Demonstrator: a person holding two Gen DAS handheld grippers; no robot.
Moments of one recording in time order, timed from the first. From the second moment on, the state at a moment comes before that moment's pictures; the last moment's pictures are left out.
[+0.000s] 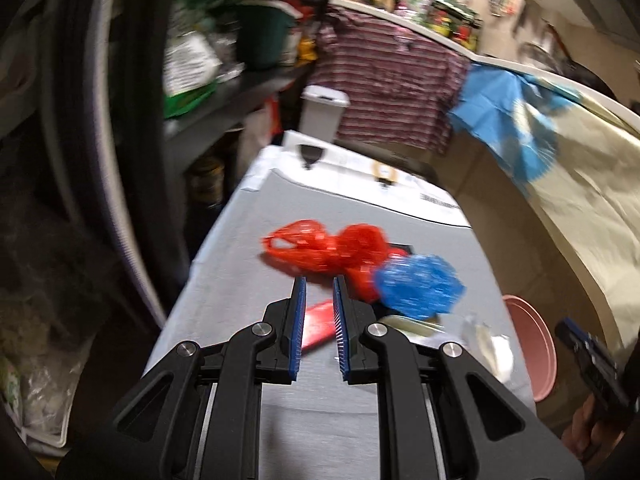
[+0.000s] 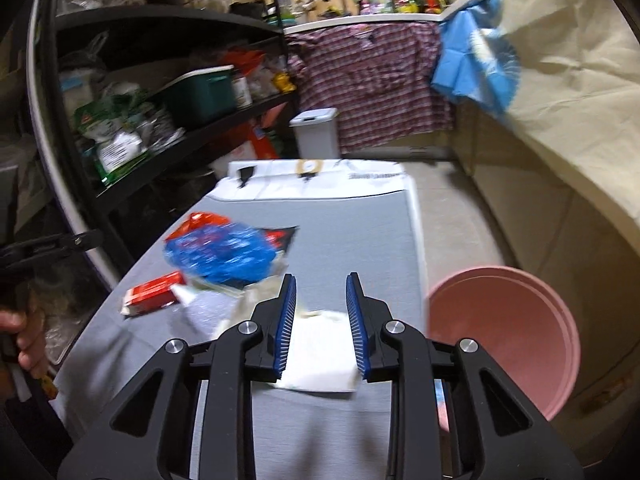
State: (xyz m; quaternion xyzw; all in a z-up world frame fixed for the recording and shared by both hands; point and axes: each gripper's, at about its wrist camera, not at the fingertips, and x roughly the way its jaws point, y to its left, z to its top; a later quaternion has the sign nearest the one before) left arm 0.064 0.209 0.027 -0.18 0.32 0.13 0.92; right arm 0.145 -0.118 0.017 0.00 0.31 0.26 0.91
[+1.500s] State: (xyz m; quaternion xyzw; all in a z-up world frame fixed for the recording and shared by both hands) left arm 0.098 0.181 -0.044 -0.10 0.46 0.07 0.88; right arm 0.129 -0.071 -0.017 -0.08 0.34 0.30 0.89
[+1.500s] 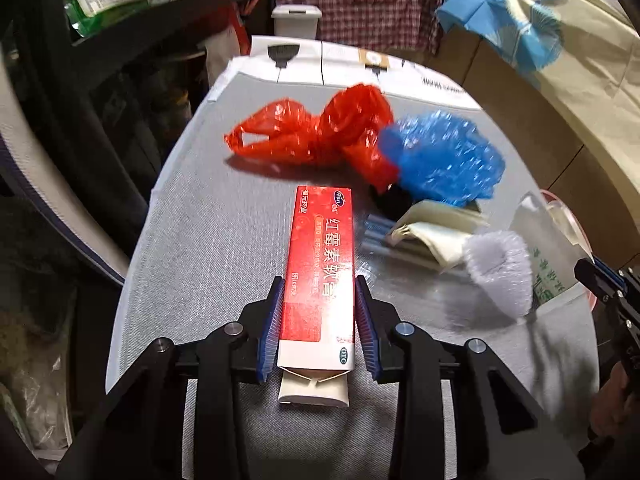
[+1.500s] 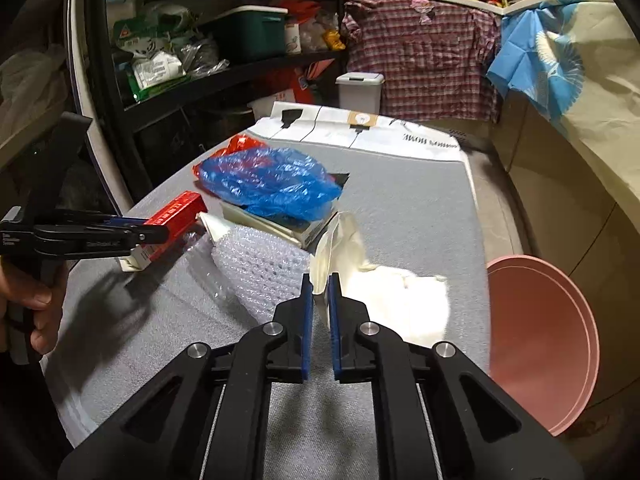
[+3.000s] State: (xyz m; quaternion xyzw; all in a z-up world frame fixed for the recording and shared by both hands) left arm 0.048 0.117 0.020 -0.08 0.35 0.04 0.93; right arm 0.106 -0.177 0.083 -0.02 0.24 0.20 0.95
